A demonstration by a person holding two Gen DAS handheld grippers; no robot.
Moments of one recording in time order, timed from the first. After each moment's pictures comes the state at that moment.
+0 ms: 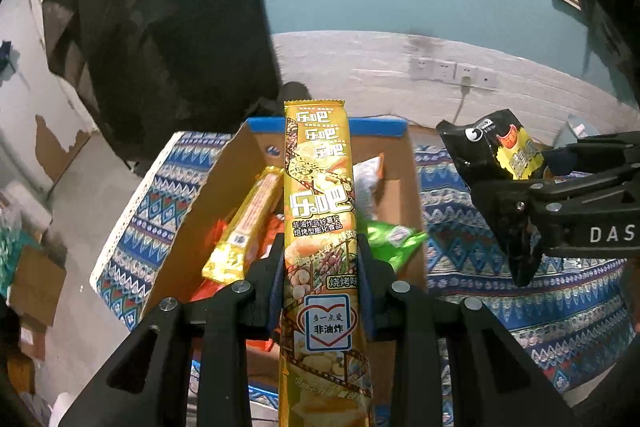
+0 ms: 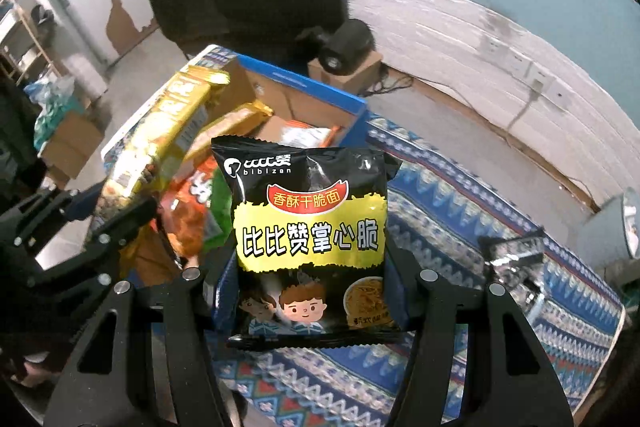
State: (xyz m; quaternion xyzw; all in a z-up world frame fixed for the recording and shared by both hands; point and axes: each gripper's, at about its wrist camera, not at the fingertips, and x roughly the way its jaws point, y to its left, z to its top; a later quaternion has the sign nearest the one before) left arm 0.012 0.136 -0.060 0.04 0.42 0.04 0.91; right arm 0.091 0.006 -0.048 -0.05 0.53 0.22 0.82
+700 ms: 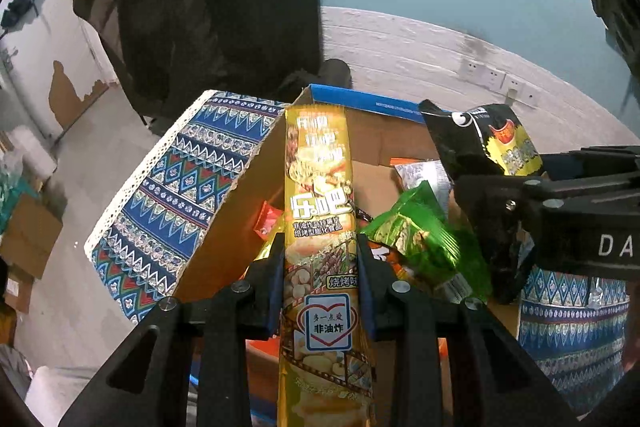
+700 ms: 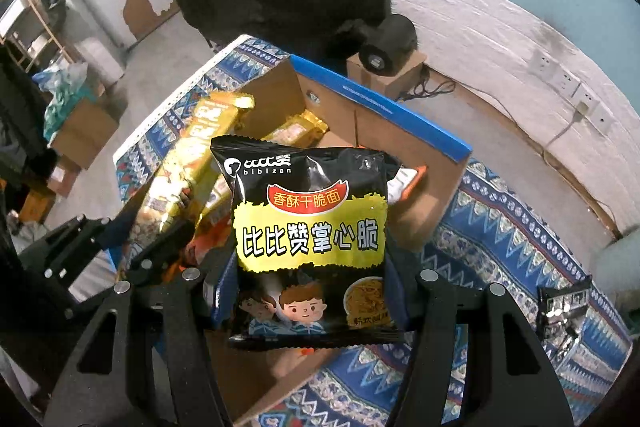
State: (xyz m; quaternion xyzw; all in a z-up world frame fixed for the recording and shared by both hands) left arm 0.041 0.200 -0.093 -0.03 0.44 0.09 0.89; right arm 0.133 0.086 -0.072 -0.06 0.54 0.25 0.80
